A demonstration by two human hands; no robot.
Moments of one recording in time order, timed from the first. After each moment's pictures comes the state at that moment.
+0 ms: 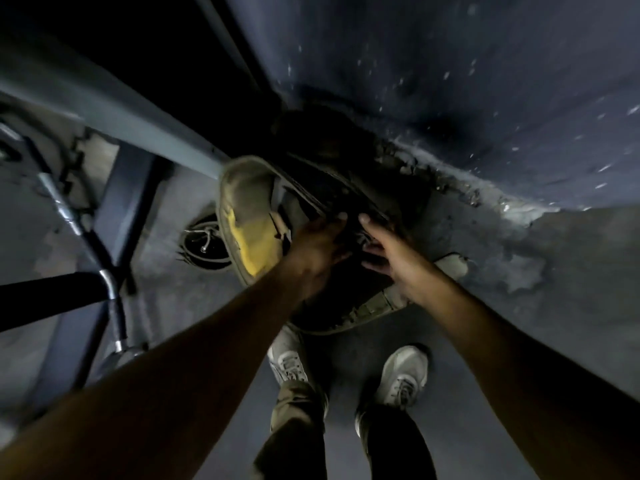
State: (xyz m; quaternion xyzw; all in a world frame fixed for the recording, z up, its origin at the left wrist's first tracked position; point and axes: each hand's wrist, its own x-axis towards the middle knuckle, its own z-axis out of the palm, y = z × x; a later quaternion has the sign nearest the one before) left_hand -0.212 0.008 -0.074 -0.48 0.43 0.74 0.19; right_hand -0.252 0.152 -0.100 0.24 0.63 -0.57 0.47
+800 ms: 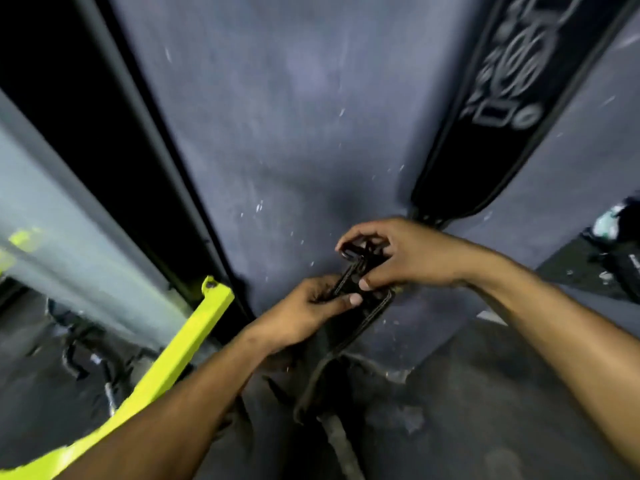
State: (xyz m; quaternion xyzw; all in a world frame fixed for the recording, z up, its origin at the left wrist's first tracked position) left_hand -0.245 0.063 0.543 0.05 0.72 0.68 0.16; right_hand -0.328 0.250 0.655 -0.32 0.83 -0.37 0.27
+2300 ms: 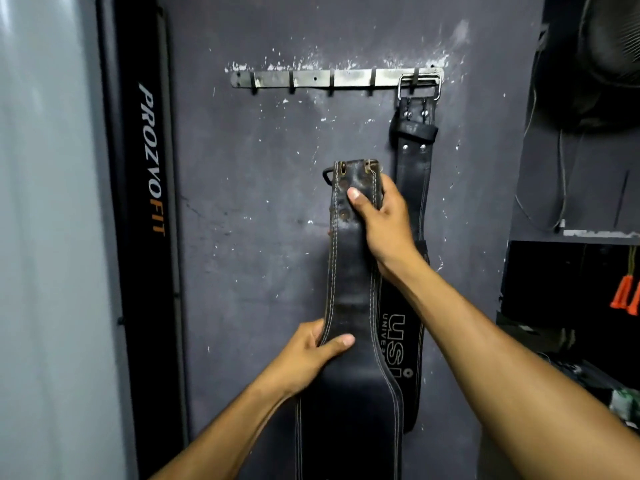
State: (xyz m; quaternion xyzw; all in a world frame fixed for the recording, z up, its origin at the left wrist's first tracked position) left_hand -0.249 0.041 0.874 0.29 0.69 0.66 -0.06; right_hand -0.279 0.183 1.044 -0.30 0.61 -0.64 -0.36
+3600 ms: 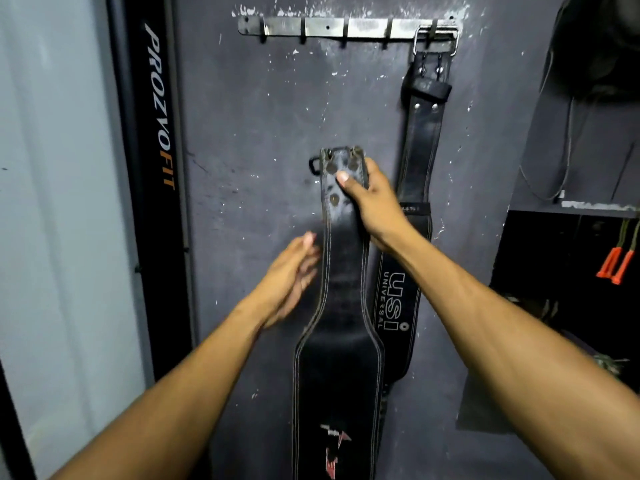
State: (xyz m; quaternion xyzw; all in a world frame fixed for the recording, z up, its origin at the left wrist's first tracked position) left_hand -0.243 0.010 0.909 0.19 0.57 0.80 -0.03; right_hand -0.286 0.165 1.014 -0.28 0.68 -0.64 -0.25
